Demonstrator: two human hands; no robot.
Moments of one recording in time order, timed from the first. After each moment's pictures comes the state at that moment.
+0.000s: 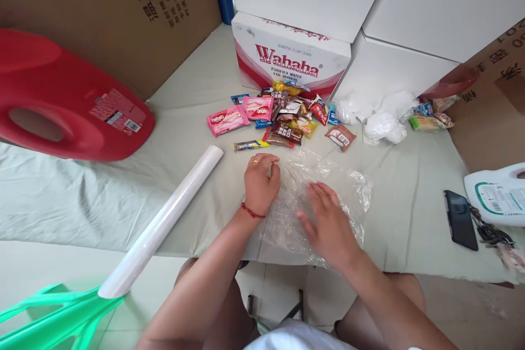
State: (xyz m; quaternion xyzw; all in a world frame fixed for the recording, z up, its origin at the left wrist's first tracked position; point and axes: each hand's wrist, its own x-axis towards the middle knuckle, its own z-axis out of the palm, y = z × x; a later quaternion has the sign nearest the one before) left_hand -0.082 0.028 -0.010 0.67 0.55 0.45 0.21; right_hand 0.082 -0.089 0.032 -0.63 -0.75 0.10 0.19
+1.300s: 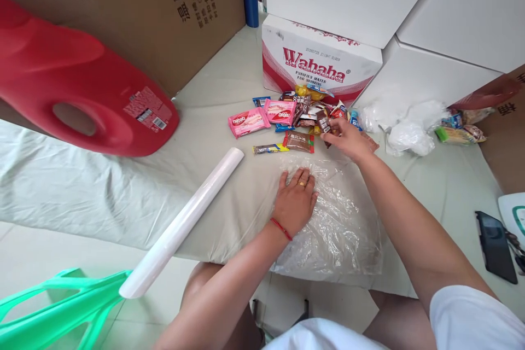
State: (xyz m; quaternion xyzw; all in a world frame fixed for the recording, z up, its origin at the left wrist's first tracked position) left_hand -0.066 0.000 -0.026 0.84 0.49 0.15 0.16; right_hand 0.136 0.143 0.023 -0.65 -0.72 0.19 0.18
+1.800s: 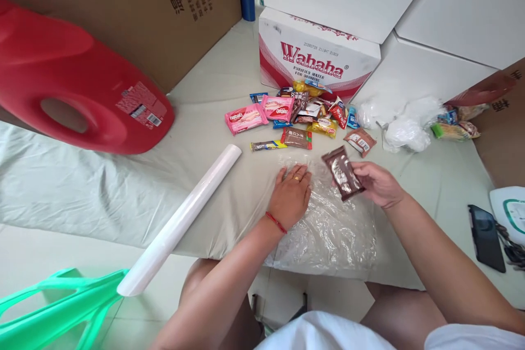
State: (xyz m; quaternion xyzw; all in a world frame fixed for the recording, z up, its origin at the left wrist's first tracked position) left_hand -0.074 0.006 -0.027 0.84 0.48 0.18 0.19; right_hand 0.160 0.025 0.051 -0.54 -0.46 0.64 0.27
